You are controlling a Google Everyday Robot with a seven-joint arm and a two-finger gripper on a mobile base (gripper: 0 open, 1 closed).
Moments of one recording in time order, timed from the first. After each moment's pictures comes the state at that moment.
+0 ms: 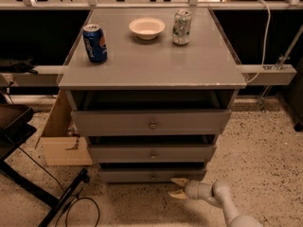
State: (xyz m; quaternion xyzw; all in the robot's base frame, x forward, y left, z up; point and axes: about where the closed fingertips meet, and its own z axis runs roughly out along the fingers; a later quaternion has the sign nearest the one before) arm 0.588 -0.129 0.117 -0.48 0.67 0.31 0.47
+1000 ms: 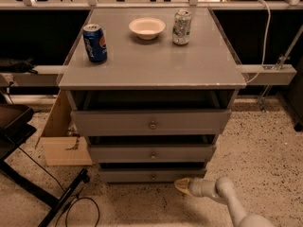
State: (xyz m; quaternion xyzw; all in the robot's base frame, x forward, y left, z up) arm 0.595 -0.152 0.125 -0.52 0.68 0.27 0.45
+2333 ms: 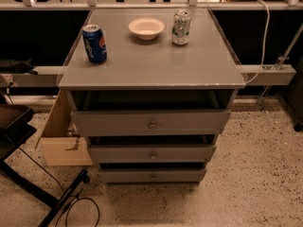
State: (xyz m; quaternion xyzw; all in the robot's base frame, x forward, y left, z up) arm 0.373 -0.683 0.410 -0.39 0.83 -0.29 0.28
